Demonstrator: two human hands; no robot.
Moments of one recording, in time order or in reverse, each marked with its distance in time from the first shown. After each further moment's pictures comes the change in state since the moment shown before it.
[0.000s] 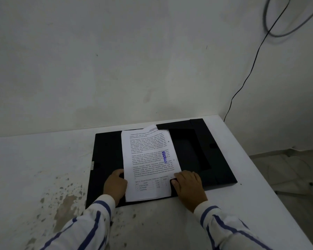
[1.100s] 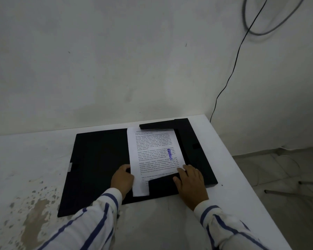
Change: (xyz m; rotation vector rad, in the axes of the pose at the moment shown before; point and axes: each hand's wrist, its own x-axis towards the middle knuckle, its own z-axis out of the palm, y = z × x) left_hand -0.009 0.042 0.083 -0.001 -0.046 0.035; right_hand -0.005 0.064 -0.025 -0.044 0.195 0.068
